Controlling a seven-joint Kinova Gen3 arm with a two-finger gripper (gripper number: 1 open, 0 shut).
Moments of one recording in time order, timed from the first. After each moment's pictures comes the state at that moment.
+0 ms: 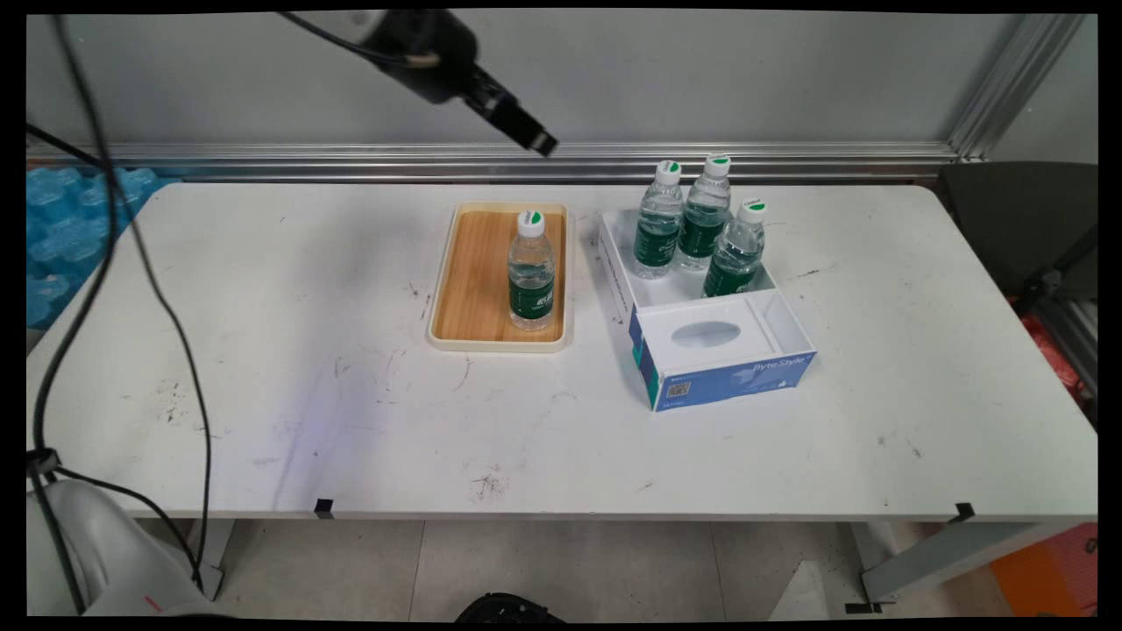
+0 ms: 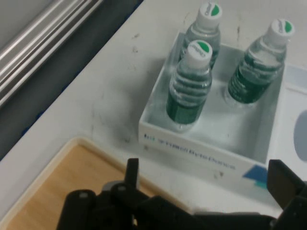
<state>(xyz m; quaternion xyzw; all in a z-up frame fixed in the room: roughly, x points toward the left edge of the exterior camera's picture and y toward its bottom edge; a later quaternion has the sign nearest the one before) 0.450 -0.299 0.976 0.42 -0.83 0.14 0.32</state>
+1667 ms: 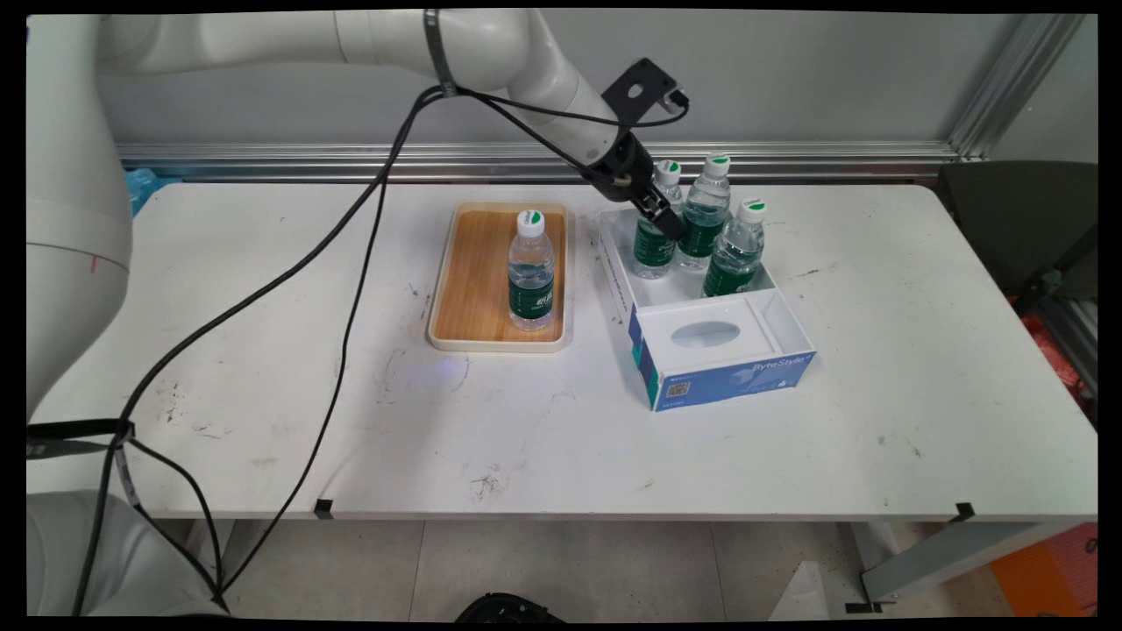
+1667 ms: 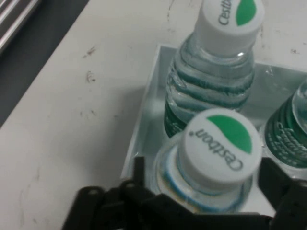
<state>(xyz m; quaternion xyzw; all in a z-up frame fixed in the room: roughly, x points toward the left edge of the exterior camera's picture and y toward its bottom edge) 0.313 -0.443 0.817 0.37 -0.87 0.13 0.29</state>
